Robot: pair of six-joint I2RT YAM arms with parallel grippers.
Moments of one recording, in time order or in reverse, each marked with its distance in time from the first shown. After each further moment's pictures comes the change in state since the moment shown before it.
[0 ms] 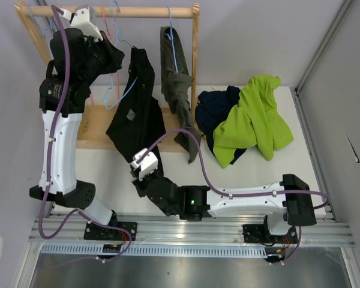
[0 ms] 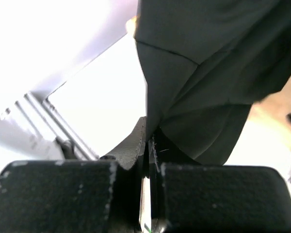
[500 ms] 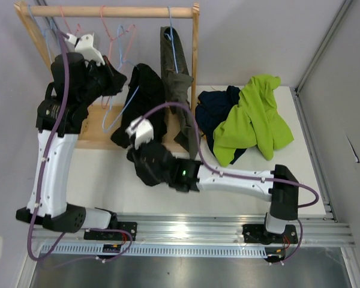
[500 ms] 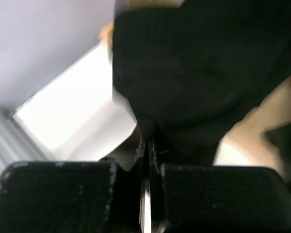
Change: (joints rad) left arm 0.014 -0.166 -0.282 0.018 0.075 0.002; right arm -0.143 0.101 0.132 -0.051 -0.077 -0.071
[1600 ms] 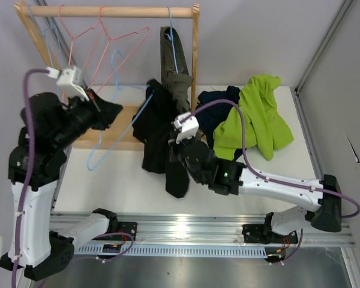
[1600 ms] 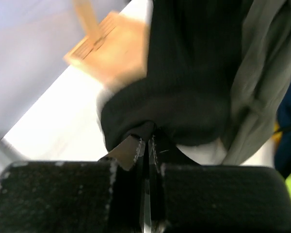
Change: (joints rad) left arm -0.043 -0.345 -0.202 -0.077 0.118 -0.055; right arm -0.083 -0.389 -0.289 -0.057 0.048 0.097
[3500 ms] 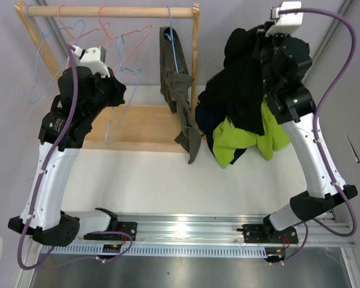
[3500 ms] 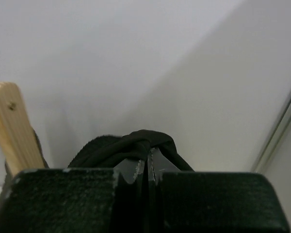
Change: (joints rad) left arm -0.072 0.174 -0.025 0.114 -0.306 0.116; right arm -0.810 0.198 0.932 -0.292 -0.235 -0.442
